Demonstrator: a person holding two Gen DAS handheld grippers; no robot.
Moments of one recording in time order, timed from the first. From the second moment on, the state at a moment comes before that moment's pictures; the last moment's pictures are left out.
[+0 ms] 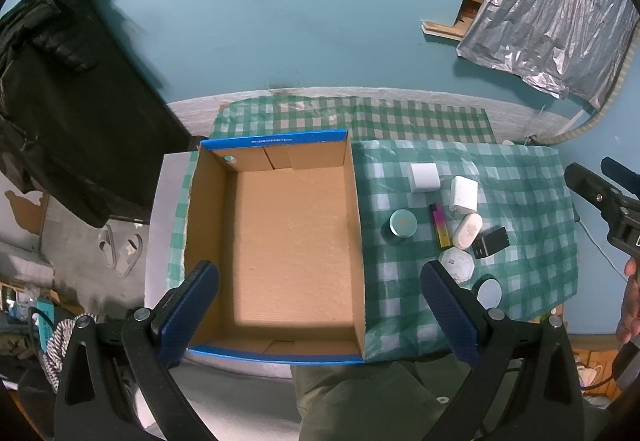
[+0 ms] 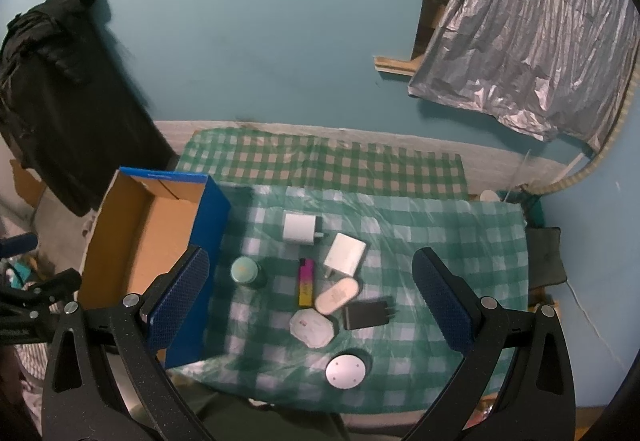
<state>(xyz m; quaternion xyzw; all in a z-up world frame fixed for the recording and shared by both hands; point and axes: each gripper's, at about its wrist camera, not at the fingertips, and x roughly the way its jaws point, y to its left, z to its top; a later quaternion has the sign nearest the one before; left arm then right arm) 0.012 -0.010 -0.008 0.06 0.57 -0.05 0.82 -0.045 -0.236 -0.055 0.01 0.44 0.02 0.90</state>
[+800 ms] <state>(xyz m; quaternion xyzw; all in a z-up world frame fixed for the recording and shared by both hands) 0.023 0.069 -0.054 0.07 0.60 0.01 0.80 -0.042 -0.270 -0.107 0.02 0.49 0.03 0.87</state>
